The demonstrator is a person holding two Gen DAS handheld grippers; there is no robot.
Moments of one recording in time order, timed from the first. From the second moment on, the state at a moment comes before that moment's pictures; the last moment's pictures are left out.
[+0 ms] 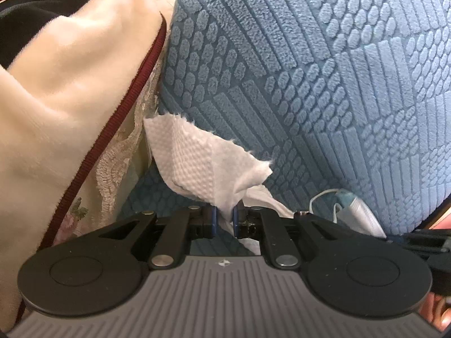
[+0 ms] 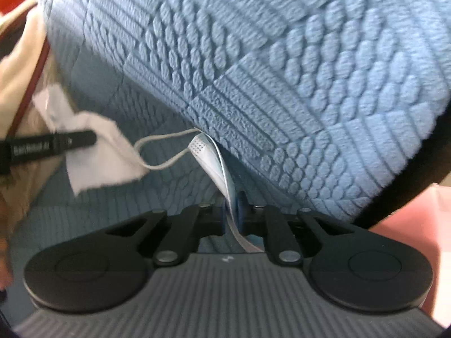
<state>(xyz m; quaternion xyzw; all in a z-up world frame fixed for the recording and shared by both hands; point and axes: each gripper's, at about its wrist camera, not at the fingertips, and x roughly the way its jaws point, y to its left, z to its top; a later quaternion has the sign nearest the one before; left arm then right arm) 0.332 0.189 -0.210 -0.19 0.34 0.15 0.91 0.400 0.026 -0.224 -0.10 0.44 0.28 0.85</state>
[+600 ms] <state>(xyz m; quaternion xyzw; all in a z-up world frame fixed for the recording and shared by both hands) 0.306 0.154 -0.189 -0.17 0.34 0.10 0.92 0.410 -0.020 -0.162 -0.03 0.43 0.27 0.86</state>
